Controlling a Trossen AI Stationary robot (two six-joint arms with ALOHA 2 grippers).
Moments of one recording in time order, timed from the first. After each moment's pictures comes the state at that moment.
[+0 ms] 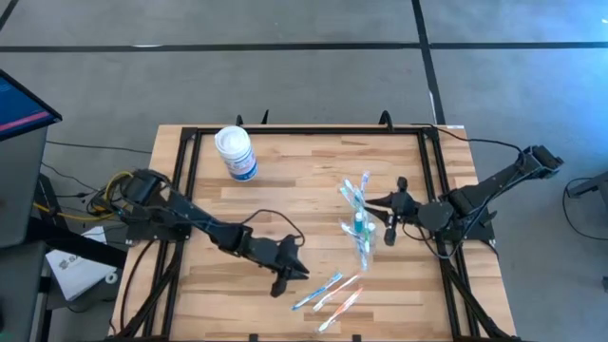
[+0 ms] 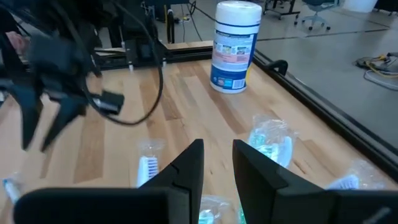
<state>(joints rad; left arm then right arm) -0.40 1.76 0.82 0.51 -0.06 -0.47 0.49 0.84 0.56 -0.13 0.76 0.27</state>
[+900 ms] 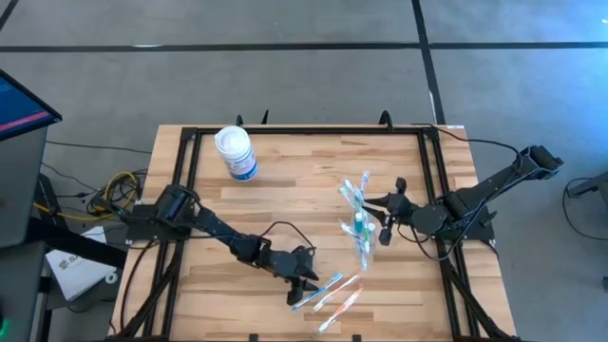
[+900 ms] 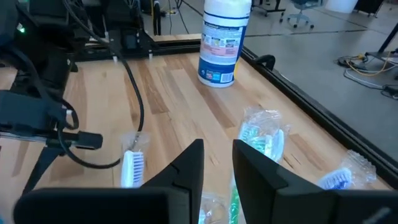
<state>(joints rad) -0.40 2.04 0.98 0.55 -0.05 -0.57 0.48 0.90 0.56 -0.13 0.82 0.28</state>
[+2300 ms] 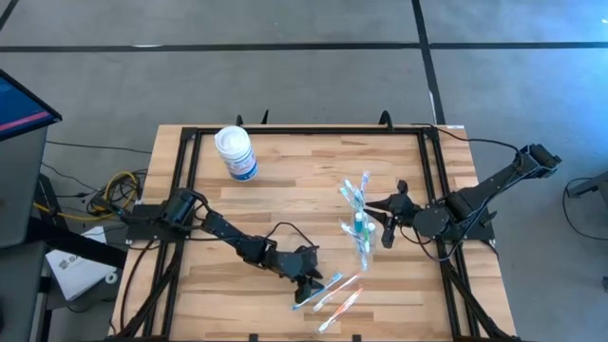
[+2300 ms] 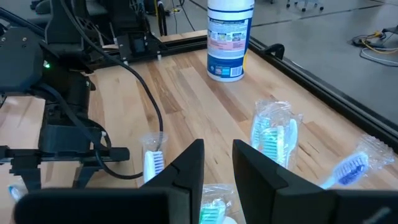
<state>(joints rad) -0.39 2.11 1.03 0.54 -0.08 -0.67 0.52 0.90 0.59 -0.20 0.81 0.42</state>
